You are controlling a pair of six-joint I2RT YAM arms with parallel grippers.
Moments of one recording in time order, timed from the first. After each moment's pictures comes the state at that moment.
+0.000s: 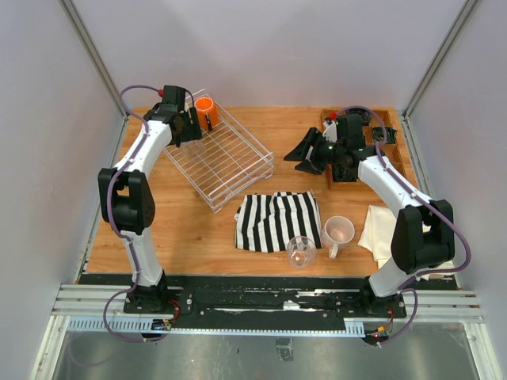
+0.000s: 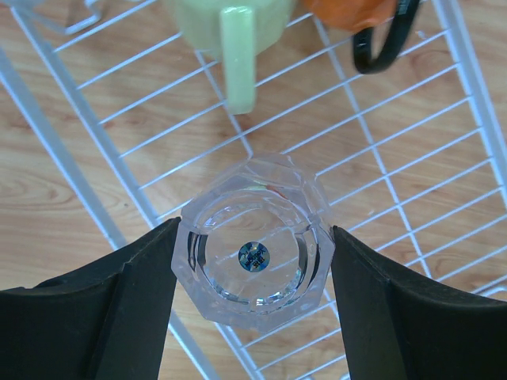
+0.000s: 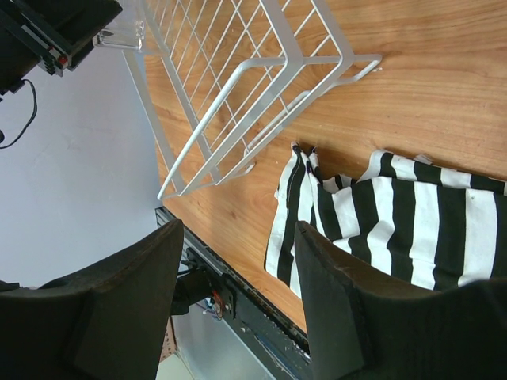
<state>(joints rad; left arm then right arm) -0.13 1.93 1.75 -0.66 -0.16 -0.33 0.25 1.60 1.24 -0.32 -0.62 0.77</state>
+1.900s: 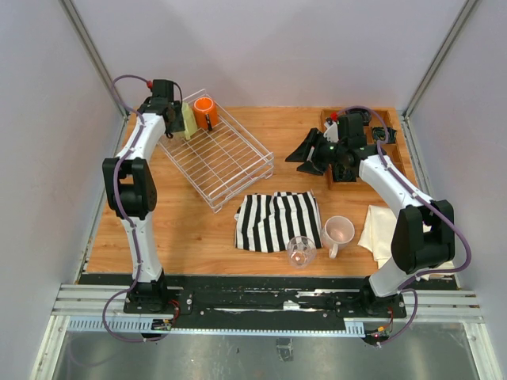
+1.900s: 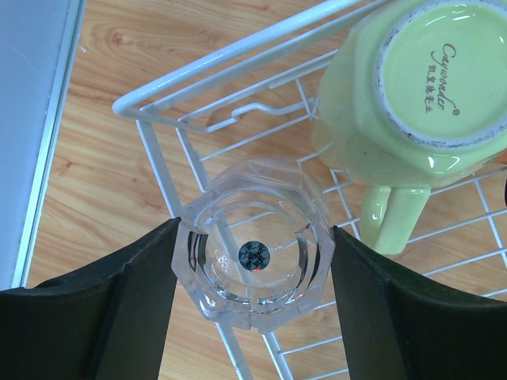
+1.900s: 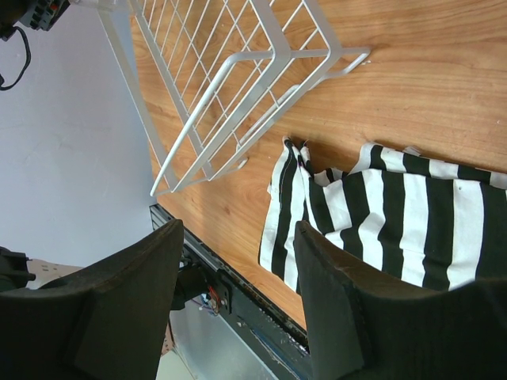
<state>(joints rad) -0.03 2.13 1.93 -0.62 -0.36 -0.17 0.24 1.60 1.25 -0.37 -0.62 0.75</state>
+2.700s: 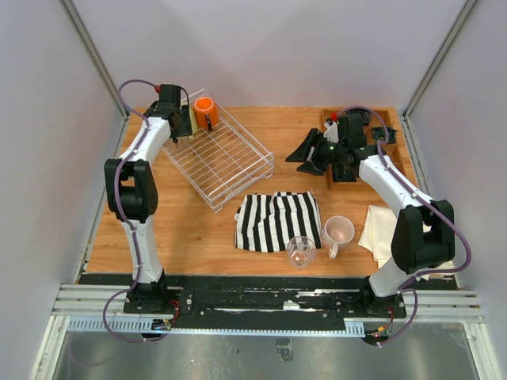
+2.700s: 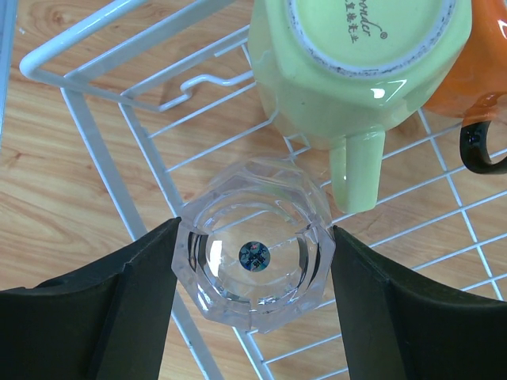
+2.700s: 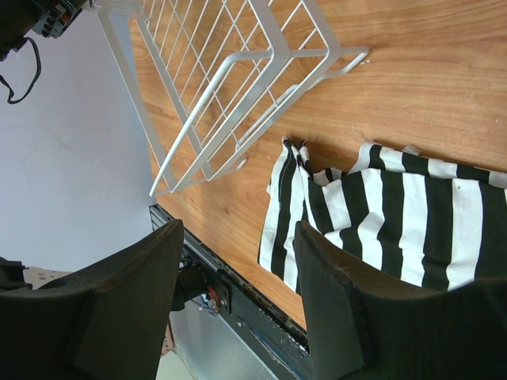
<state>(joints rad) -0.07 2.08 1.84 -0.58 -0.30 -0.19 0.24 1.60 1.25 -0.38 -0.61 0.75</state>
